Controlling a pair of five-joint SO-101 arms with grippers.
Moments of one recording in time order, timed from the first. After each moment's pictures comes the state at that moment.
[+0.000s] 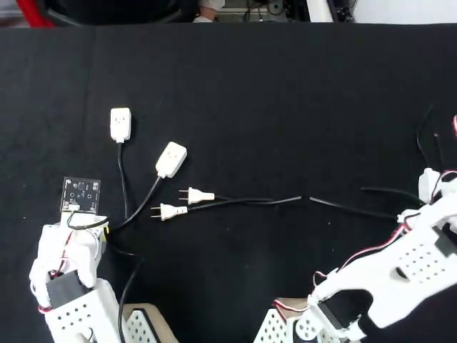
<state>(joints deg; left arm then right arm) -30.9 -104.2 96.1 64.1 -31.9 55.2 30.0 -32.0 98.9 48.5</state>
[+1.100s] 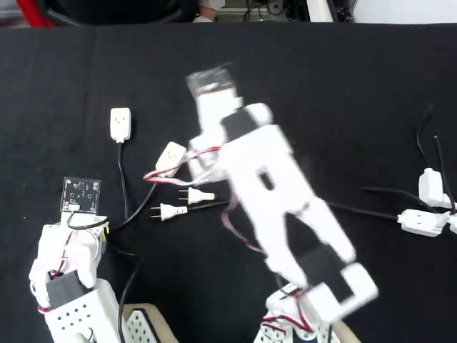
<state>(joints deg) -30.8 -104.2 96.1 64.1 -31.9 -31.7 0.9 5.7 84.3 -14.0</state>
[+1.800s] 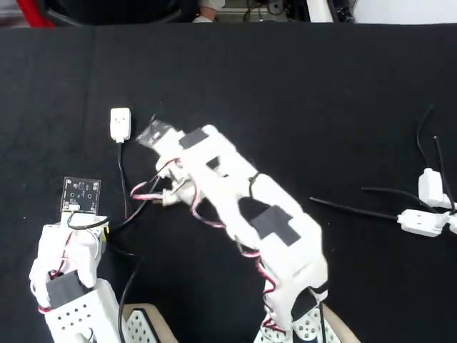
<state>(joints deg) -30.8 -104.2 96.1 64.1 -31.9 -34.8 25.9 5.1 70.3 15.4</state>
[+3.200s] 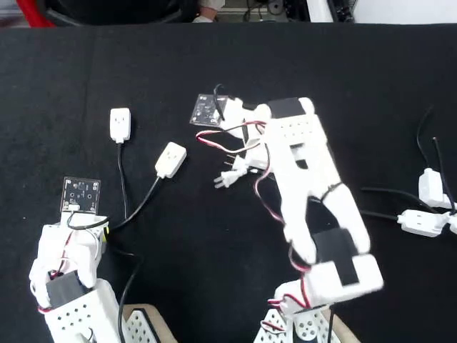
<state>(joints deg) -30.8 -104.2 96.1 64.1 -31.9 -12.0 1.7 9.7 73.9 60.7</state>
